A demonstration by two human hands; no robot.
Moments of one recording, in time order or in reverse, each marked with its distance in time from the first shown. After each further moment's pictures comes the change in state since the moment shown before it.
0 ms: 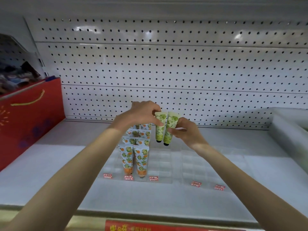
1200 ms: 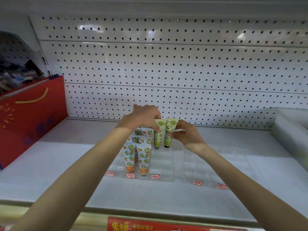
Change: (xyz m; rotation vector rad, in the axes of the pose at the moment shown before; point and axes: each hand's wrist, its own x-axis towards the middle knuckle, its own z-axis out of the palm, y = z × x) left_hand -0.003 0.006 0.006 0.200 -0.111 -0.047; right_hand -0.004 0.006 0.007 -0.068 -0.051 -0.006
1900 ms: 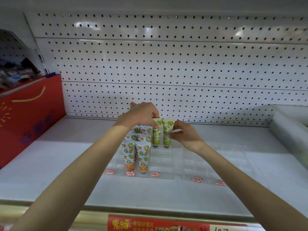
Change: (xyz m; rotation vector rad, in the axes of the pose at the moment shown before) left_hand -0.002 -0.007 0.002 -0.072 0.034 -0.003; right_hand 0.003 0.006 0.005 -0.069 -0.029 0.036
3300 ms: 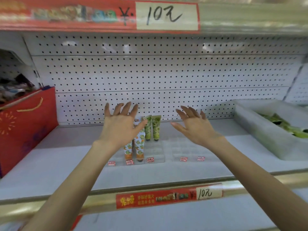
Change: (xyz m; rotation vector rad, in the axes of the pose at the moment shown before) left_hand -0.127 0.012 -0.003 0.417 0.378 -0.038; right_hand -0.100 -0.059 -0.044 -1.065 0.162 -0.048
